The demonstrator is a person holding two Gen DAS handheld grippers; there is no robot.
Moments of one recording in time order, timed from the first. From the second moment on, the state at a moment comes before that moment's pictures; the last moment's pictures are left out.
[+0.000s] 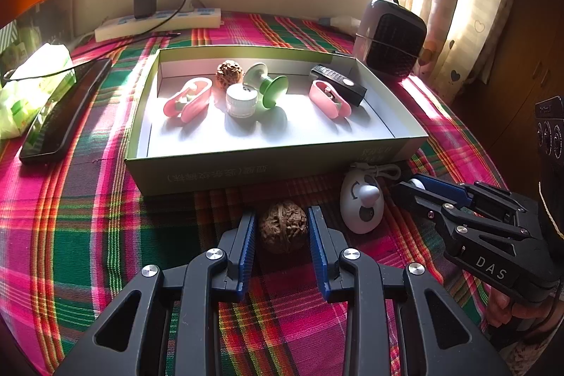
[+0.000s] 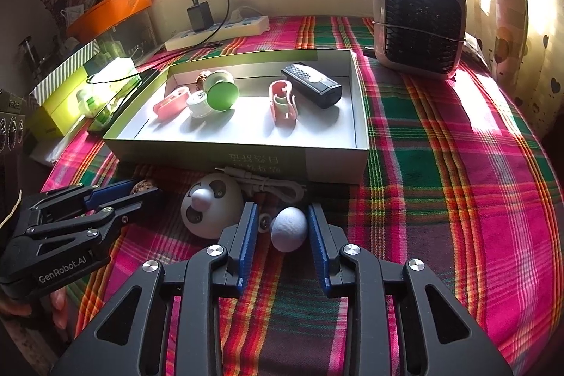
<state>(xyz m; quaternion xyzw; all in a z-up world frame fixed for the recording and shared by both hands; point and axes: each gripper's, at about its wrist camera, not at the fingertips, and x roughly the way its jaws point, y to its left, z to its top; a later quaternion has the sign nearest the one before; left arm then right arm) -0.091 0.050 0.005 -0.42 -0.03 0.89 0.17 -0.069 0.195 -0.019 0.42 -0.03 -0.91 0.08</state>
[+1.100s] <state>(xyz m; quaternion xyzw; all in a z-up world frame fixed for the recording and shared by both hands) -0.091 0.053 0.005 -0.42 -0.03 0.89 0.16 -0.068 0.197 -0.018 0.41 -0.03 -0.91 0.08</state>
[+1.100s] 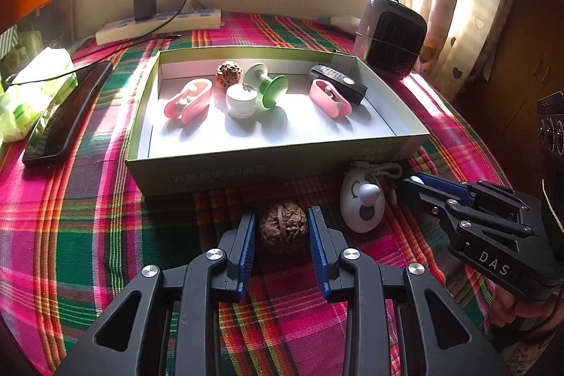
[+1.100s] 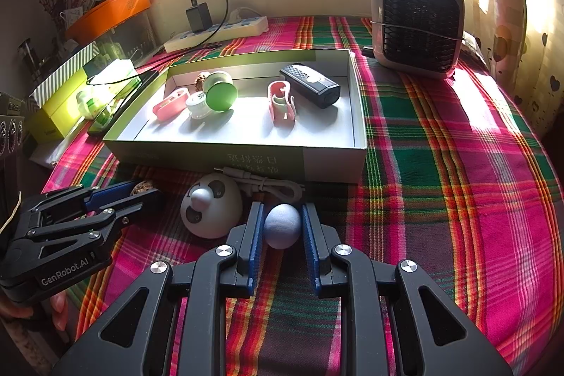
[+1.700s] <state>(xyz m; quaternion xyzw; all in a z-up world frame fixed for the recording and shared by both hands) -0.087 0.051 0.021 -0.40 -0.02 0.90 0.17 -0.065 0.192 0.002 0.39 -0.03 -0.92 0.09</state>
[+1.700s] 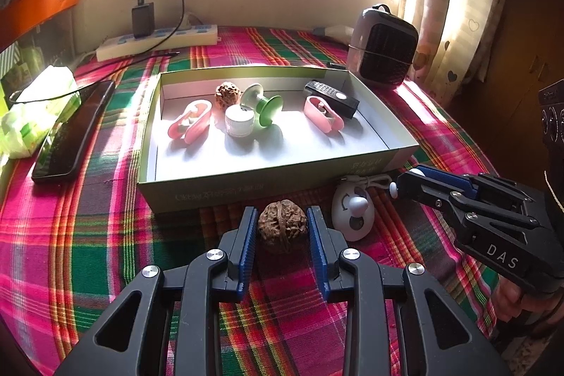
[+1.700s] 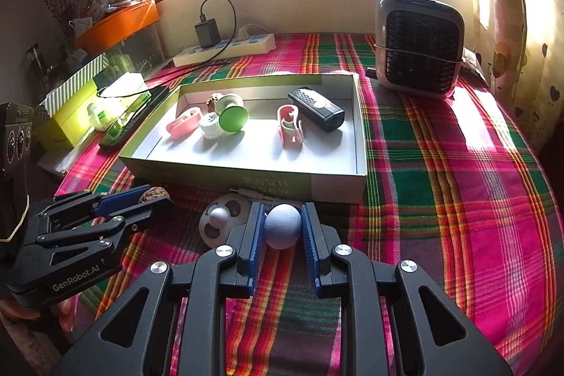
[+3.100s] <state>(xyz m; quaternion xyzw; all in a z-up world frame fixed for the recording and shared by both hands) -0.128 0.024 0.040 -0.38 -0.02 0.91 0.14 -0.125 0.156 0.018 0.38 -0.02 -0.92 0.13</state>
